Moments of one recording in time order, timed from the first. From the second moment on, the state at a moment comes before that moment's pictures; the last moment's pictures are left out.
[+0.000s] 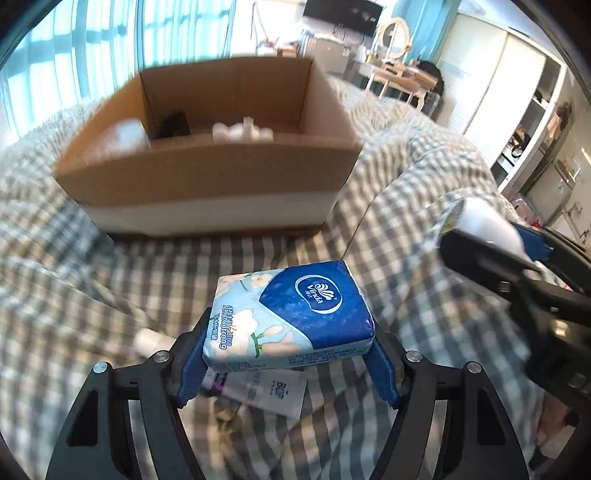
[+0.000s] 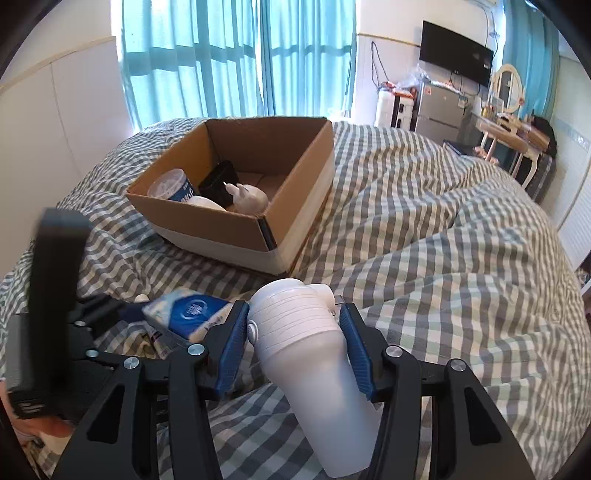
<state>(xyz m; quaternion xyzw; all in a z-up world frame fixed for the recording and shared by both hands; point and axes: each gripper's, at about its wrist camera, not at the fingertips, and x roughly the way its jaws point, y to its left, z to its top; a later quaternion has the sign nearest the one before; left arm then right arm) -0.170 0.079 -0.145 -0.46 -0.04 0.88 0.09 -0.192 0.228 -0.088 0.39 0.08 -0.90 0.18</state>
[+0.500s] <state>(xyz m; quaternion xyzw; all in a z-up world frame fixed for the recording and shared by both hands) -0.153 0.029 -0.038 -0.37 -0.01 0.93 0.06 -0.155 0.180 0.005 0.30 0.11 -0.93 0.18</state>
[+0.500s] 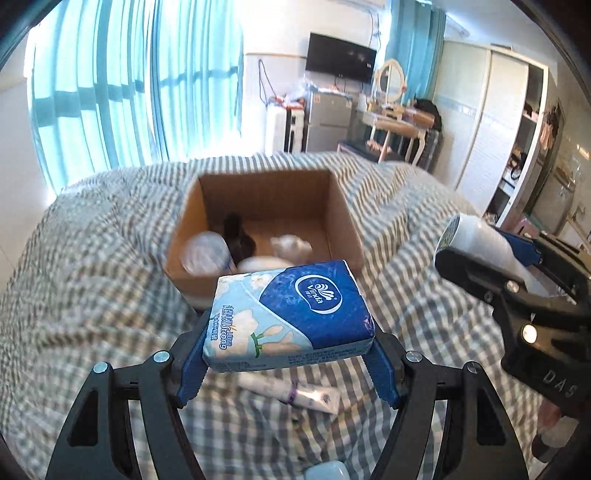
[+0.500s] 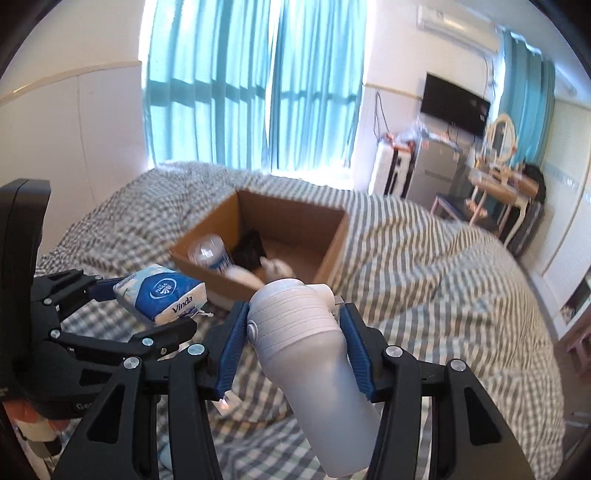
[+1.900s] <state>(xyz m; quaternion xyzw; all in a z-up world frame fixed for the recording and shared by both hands) -0.358 -0.007 -0.106 -0.38 0.05 0.92 0.08 -0.406 0.107 -0.079 0.38 0.02 -0.91 0.18</state>
